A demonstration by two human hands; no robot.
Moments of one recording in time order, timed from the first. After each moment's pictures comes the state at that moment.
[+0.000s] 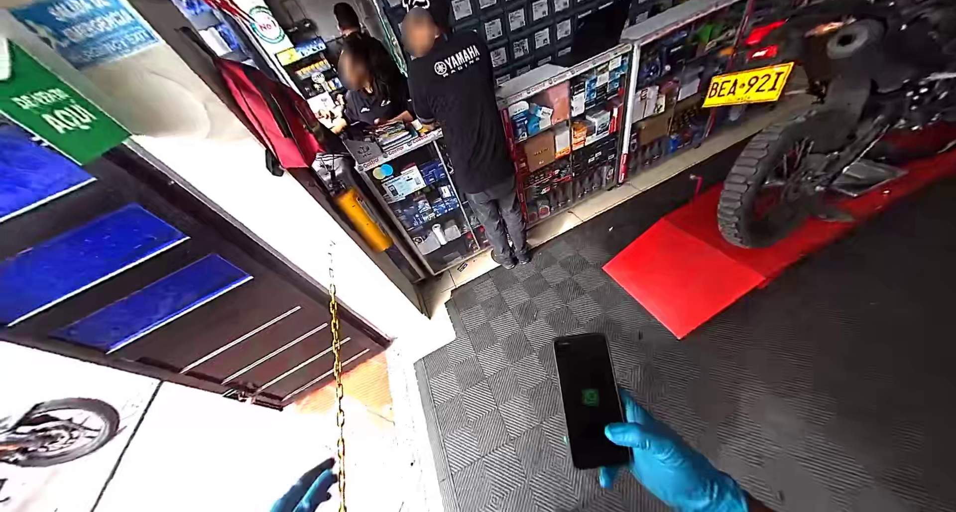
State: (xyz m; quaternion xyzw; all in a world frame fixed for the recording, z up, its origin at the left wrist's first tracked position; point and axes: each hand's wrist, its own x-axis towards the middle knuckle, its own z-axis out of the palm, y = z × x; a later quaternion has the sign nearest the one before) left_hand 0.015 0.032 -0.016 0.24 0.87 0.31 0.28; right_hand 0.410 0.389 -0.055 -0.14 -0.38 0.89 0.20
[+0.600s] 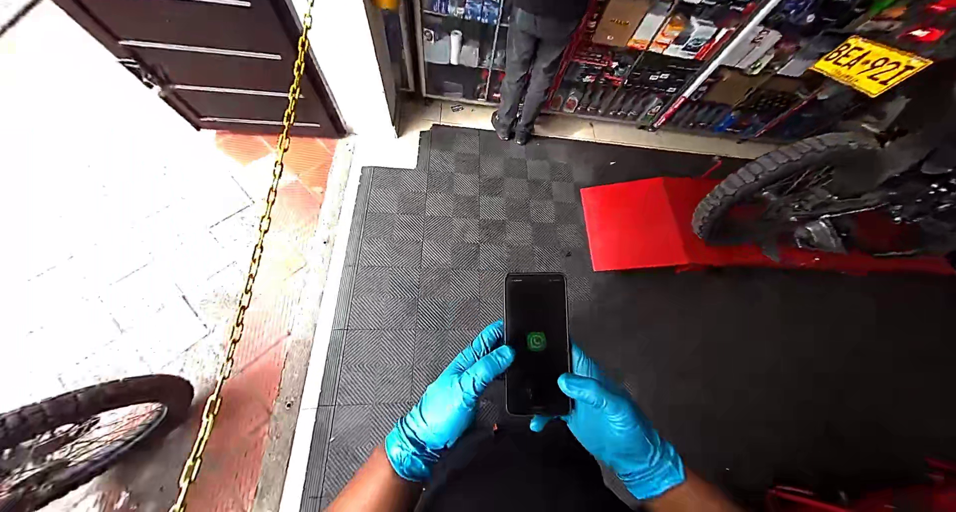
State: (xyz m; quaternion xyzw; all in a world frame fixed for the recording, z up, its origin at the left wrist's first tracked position) left_hand 0.461 0.152 -0.116 0.20 0.43 0.74 0.48; right_hand 0.599 0.315 -0.073 -0.18 -0.42 0.89 0.01
